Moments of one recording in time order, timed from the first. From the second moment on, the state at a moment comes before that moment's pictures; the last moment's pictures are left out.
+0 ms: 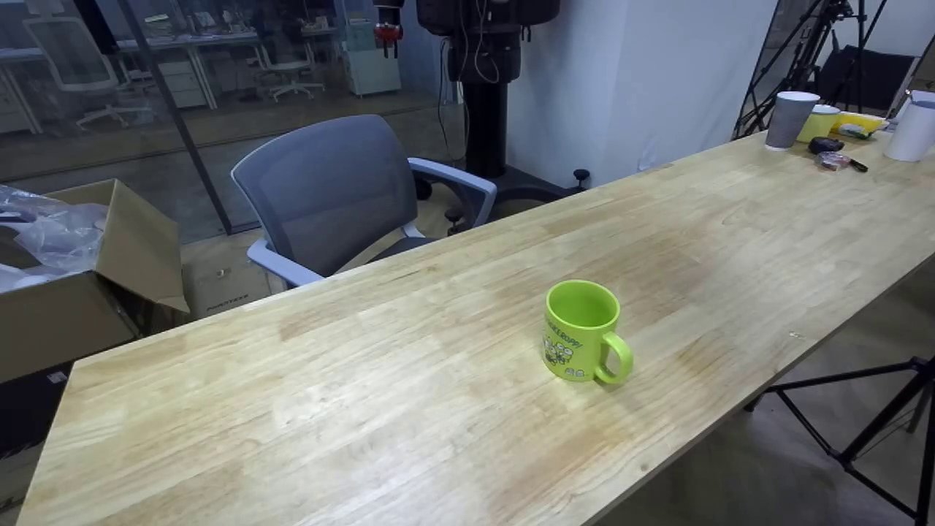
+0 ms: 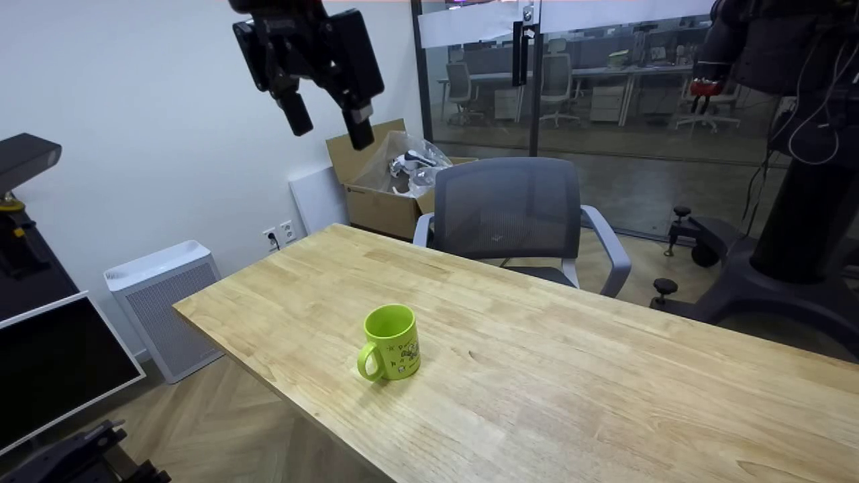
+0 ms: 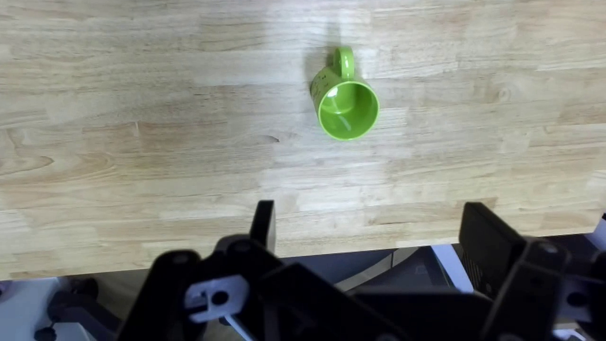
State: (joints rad) arm 0.02 -0.49 -0.02 -2.55 0.08 2.30 0.01
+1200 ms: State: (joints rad) arm 0.03 0.07 0.01 -2.30 0.02 2.46 0.04
